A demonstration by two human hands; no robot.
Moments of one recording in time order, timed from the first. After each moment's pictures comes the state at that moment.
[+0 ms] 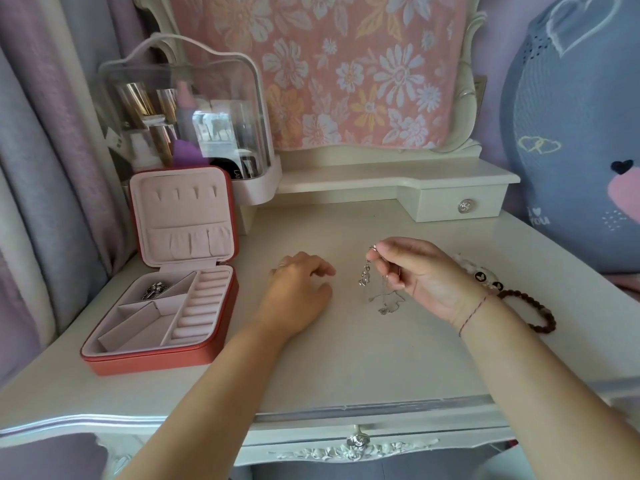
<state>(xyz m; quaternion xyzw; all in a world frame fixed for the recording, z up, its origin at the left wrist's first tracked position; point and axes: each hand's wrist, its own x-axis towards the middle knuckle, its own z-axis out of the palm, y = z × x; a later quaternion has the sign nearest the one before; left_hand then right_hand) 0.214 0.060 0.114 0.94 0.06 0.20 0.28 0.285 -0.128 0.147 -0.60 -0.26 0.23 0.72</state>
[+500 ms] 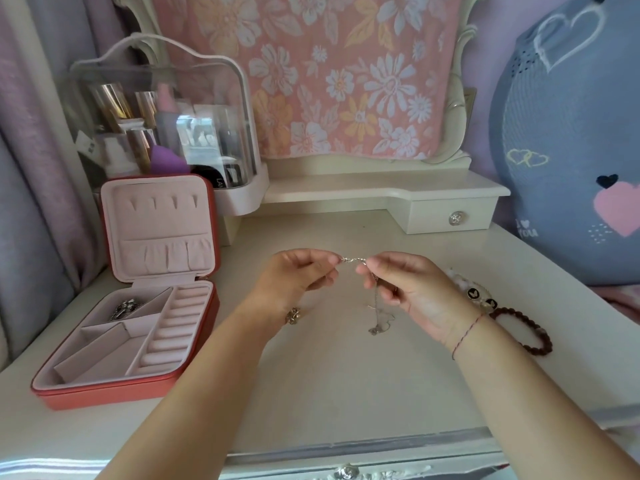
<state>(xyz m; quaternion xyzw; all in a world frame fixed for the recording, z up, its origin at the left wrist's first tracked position) 0.233 0.052 0.145 0.71 0.06 0.12 0.69 0.291 -0.126 0.145 -0.64 -0.24 0.18 0.70</state>
